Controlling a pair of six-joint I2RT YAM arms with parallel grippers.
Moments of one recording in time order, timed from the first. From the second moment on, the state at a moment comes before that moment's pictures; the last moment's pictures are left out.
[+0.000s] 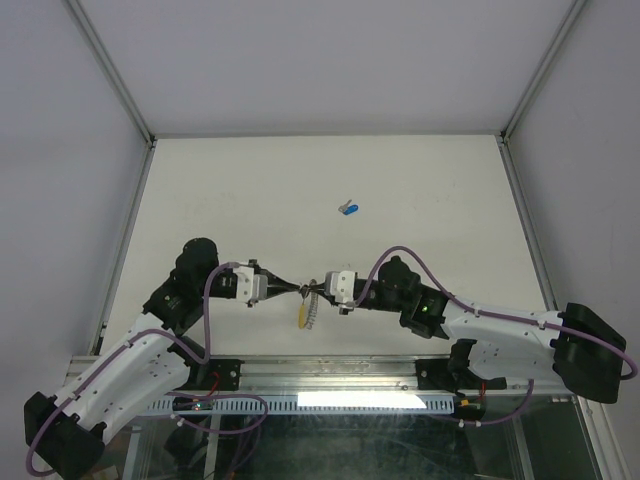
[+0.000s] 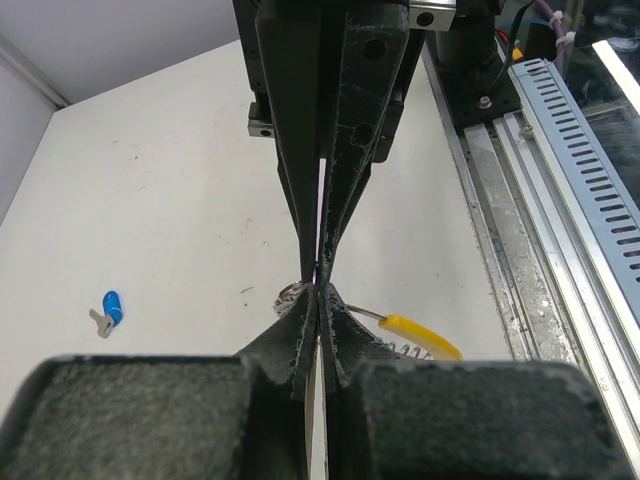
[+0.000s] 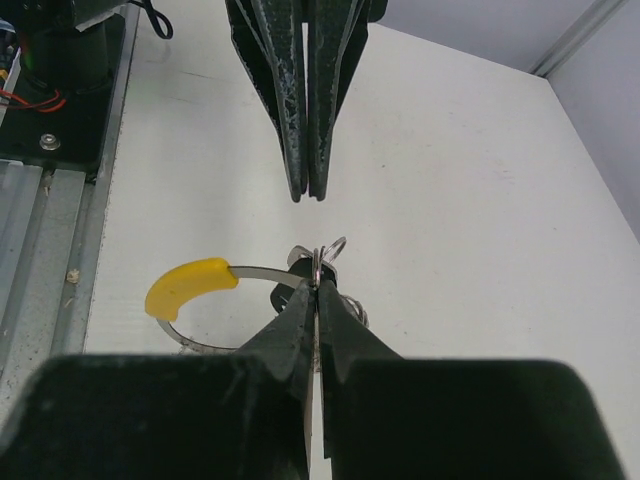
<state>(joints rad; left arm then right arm) -0.57 0.69 0.51 -0.05 0.98 0.55 1.10 1.08 0.48 0.45 -0.30 -0.44</state>
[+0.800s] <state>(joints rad) -0.57 0.55 0.46 0.21 0.91 0.26 1.08 0.99 0.48 0.66 -0.35 -0.28</state>
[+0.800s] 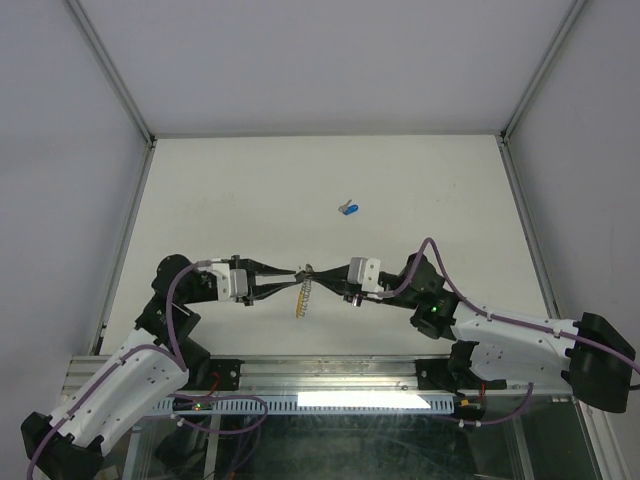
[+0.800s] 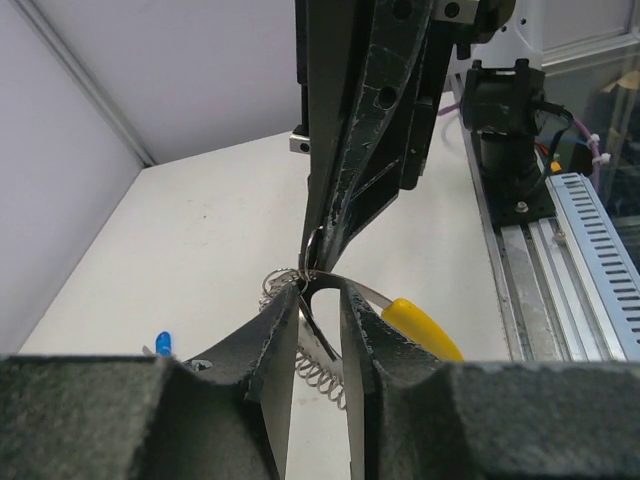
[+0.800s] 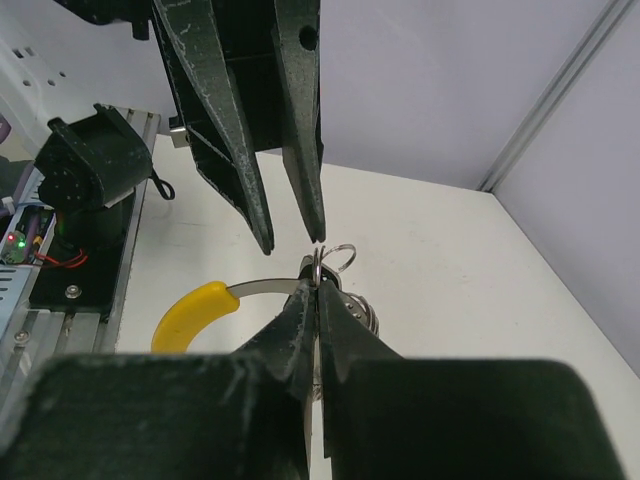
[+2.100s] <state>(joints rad) -0.57 0.63 0.35 0.58 0.85 -0.02 1.07 1.00 0.48 0.80 -0.37 -0.24</state>
